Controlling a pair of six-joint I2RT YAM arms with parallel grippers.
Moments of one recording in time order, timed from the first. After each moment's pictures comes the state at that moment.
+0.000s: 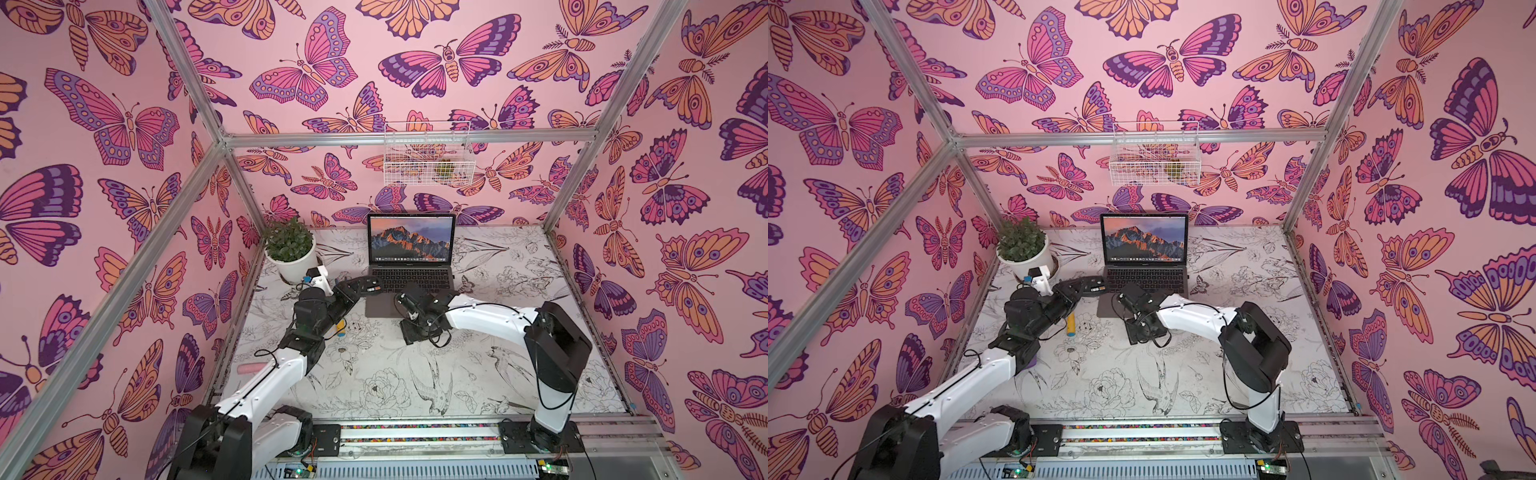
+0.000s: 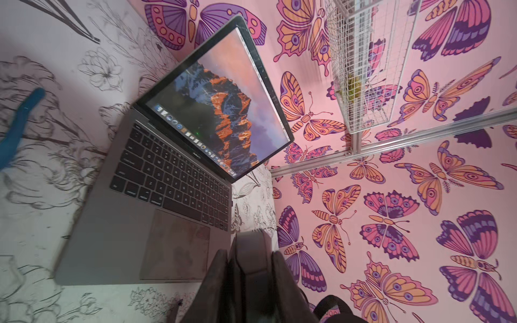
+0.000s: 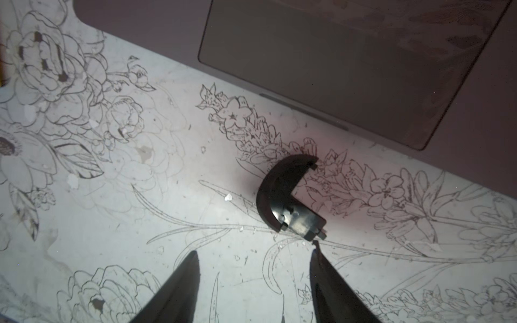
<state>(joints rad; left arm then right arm) -0.28 1.08 0.49 0.38 0.24 -1.09 0.90 1.89 1.33 -0.72 0.06 0.57</state>
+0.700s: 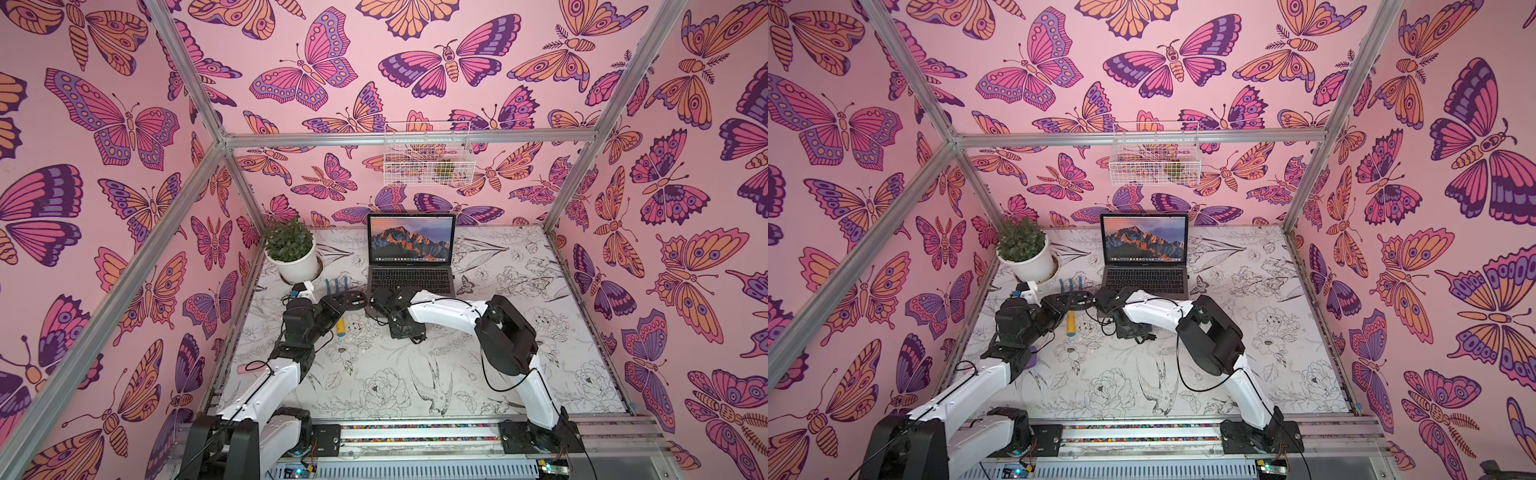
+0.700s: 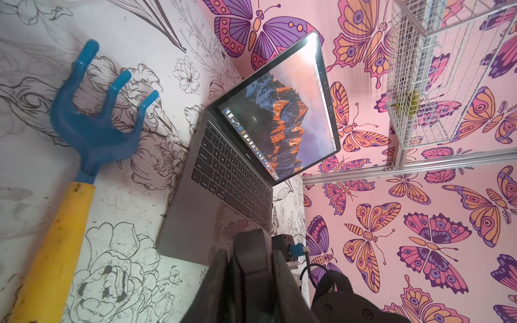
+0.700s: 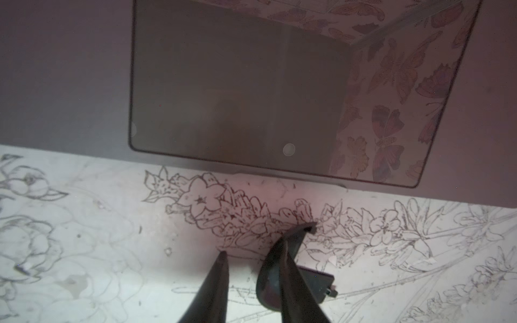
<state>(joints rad) -0.11 1.07 0.37 0.37 0.34 -1.06 0.96 2.20 1.68 -0.98 0.29 0.79</state>
